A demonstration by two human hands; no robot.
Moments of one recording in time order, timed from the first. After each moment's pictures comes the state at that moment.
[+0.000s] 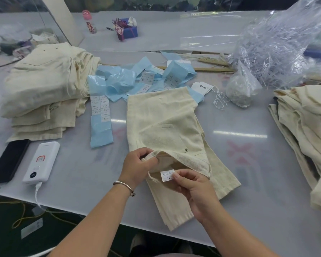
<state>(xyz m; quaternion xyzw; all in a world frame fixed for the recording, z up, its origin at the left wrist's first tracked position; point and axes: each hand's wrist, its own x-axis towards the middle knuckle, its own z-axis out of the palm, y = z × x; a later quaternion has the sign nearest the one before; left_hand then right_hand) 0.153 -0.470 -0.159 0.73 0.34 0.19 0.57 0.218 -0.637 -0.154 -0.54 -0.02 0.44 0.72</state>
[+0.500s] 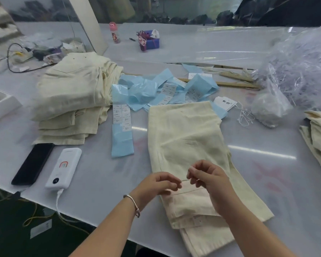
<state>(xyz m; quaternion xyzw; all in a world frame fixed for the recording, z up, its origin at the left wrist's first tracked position) 0.125 -0.431 -0.170 0.64 0.27 -0.03 0.72 0.253 -0.579 -0.136 -0.63 -0.19 0.38 0.65</state>
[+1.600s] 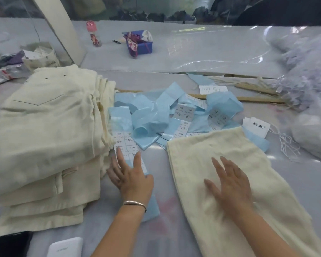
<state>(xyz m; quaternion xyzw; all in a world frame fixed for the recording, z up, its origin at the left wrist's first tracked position) 0.218 -0.165 -0.211 0.85 0.47 0.15 0.16 0.347 -0.376 -0.202 -0.96 -0.27 0.08 0.06</state>
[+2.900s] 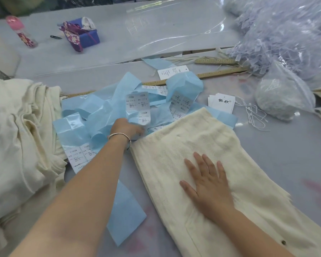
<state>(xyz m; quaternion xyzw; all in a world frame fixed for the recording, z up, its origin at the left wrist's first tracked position) 0.412 -0.102 -0.200 0.80 0.40 0.01 0.44 0.349 -0.394 -0.241 -0.96 -0.26 0.09 0.03</state>
